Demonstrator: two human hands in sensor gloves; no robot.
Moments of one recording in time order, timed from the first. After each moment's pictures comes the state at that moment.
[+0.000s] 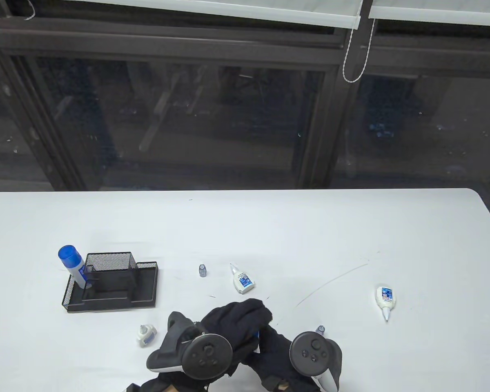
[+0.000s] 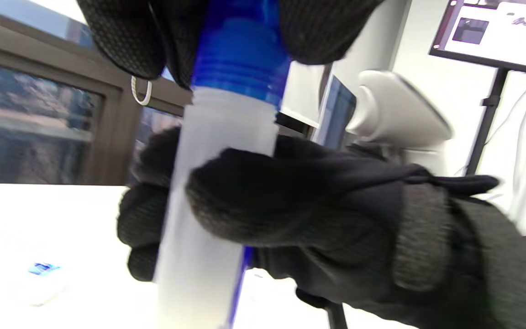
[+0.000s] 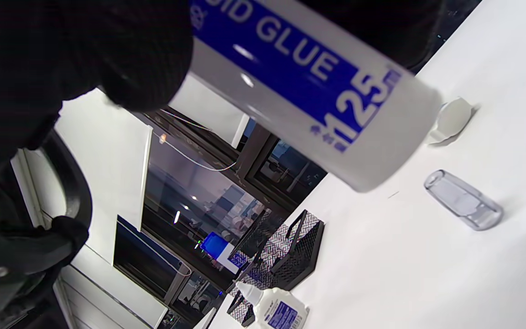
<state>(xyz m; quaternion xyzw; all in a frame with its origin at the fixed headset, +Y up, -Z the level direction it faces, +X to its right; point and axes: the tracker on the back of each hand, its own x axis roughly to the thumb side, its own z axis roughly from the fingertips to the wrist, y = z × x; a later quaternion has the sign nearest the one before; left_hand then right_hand) -0.091 -0.598 -0.226 0.02 -0.40 0.17 0.90 0.083 -0.709 -0.240 0.20 0.01 0.85 0.49</state>
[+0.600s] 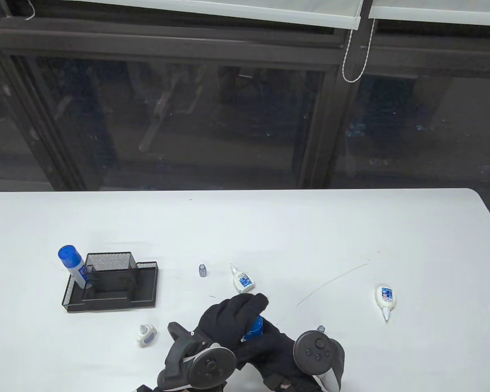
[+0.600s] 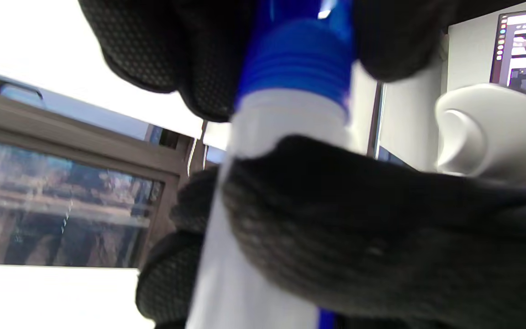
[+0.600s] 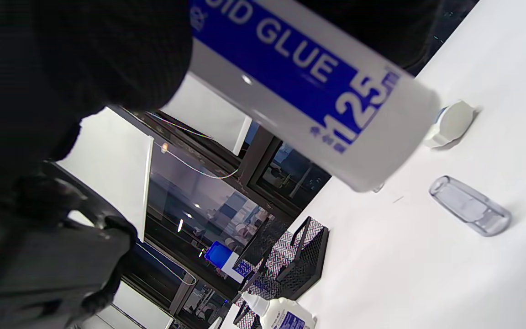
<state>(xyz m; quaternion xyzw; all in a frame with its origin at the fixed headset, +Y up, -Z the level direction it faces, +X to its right) -0.084 -0.609 -0.220 0.15 -0.31 0.18 0.92 0.087 -0.707 -0.240 0.19 0.00 0.85 0.50</state>
